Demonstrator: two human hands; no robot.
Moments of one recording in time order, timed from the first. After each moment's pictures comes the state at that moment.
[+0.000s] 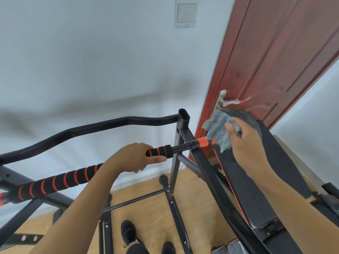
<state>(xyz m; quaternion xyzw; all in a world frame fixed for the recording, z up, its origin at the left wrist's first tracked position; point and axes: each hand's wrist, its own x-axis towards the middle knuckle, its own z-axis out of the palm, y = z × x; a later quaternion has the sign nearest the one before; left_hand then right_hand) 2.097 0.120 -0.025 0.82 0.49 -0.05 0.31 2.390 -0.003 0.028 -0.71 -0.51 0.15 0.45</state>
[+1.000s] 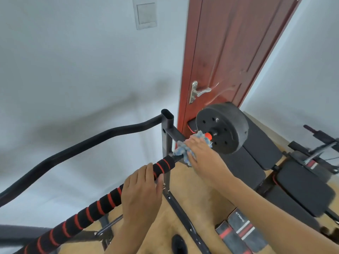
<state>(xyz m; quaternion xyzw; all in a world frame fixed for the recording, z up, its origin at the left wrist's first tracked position) 2.096 0.022 -0.059 0.86 0.47 0.18 -0.01 2.329 -0.013 -0.039 -0.76 -0.62 0.07 0.17</state>
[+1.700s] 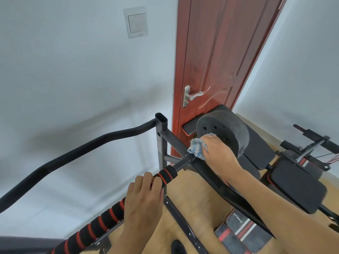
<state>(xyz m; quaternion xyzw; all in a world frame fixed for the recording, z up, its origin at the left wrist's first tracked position) 2.089 0.006 -0.063 0.90 0.37 0.25 0.00 2.372 -0.027 -0.023 -0.83 -0.53 0.05 0.19</state>
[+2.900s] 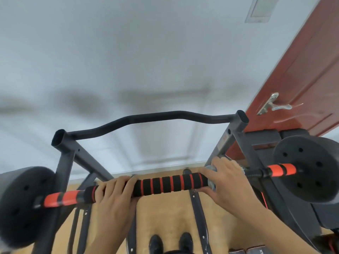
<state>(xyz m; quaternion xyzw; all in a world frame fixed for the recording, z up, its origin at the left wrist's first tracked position) 1.899 -0.026 -0.080 0.77 0.61 0.19 -0.03 2.221 -0.007 -0.025 -0.58 -0.81 0.01 0.07</state>
